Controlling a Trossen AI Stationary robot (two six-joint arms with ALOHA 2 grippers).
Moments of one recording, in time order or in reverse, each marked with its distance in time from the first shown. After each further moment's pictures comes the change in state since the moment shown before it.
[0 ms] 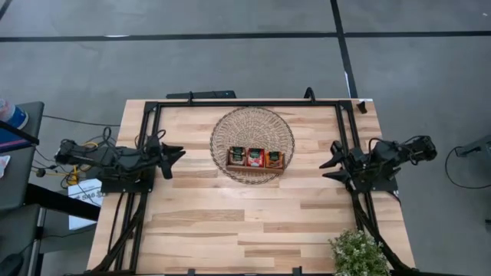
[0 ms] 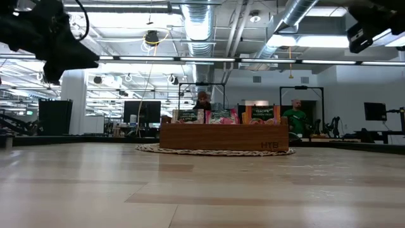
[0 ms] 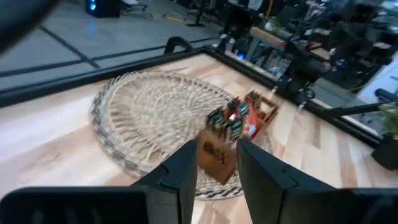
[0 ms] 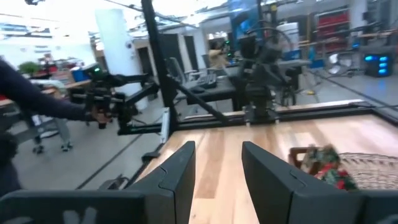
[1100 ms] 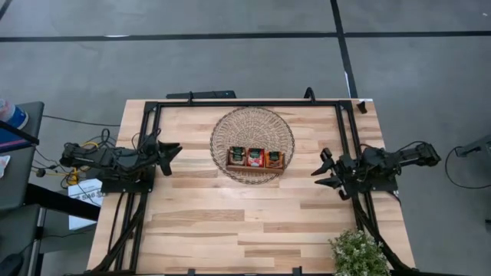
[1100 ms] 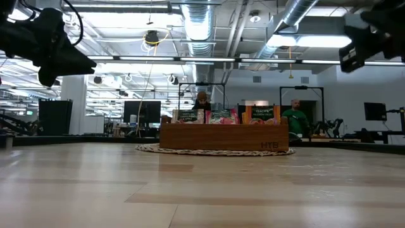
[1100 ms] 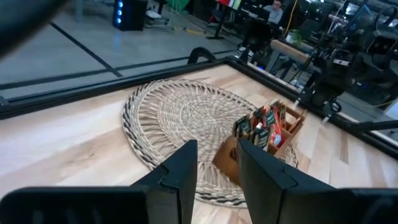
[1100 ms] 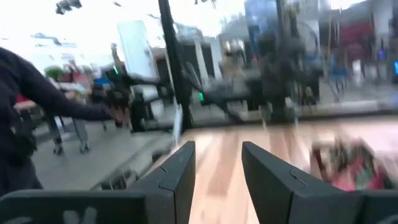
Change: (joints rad) left arm 0.004 -0.122 -0.036 -0.083 -0.101 -0.002; right arm -0.105 0.001 -0.229 0.294 -0.174 0.006
